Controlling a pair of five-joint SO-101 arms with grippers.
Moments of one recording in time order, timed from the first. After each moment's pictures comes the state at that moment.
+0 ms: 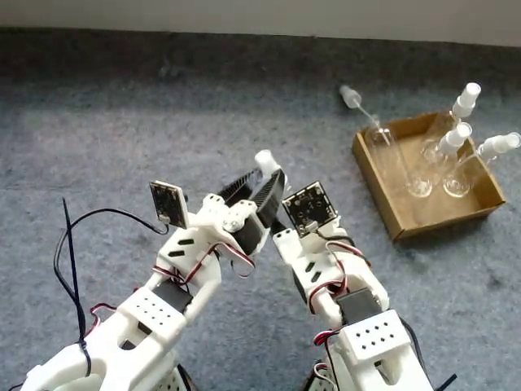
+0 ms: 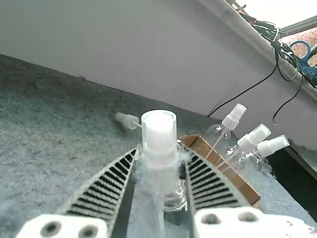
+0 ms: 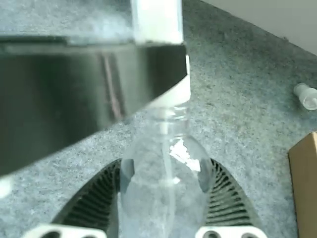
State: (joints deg) left arm 27.1 -46.4 85.2 -30.5 36.4; right arm -25.0 -69.0 81.5 22.2 13.9
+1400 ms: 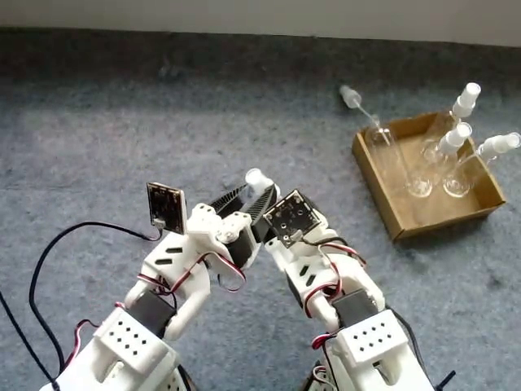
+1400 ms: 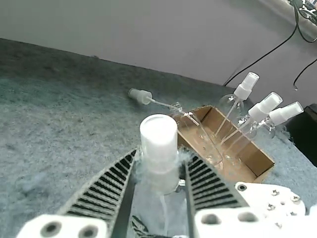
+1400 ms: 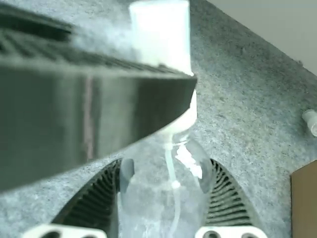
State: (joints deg) left arm 28.7 -71.6 84.4 4.4 31.2; right arm -28.1 -69.0 81.5 22.3 20.8
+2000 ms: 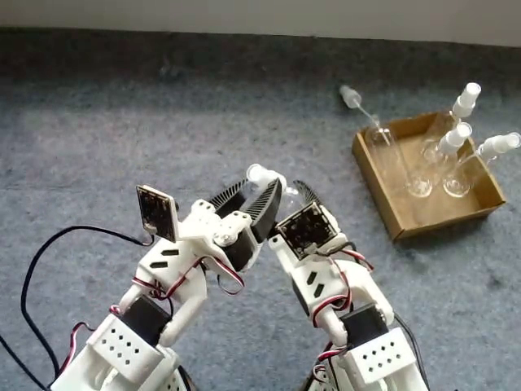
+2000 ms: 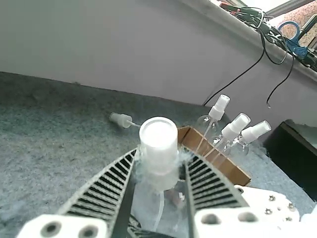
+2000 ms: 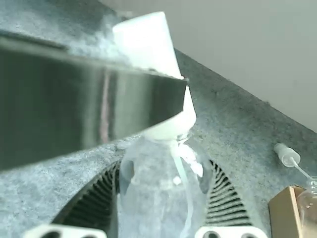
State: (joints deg) left arm 30.5 -72.7 81.9 6.7 31.1; right arm -28.0 -83.5 83.1 22.5 19.3
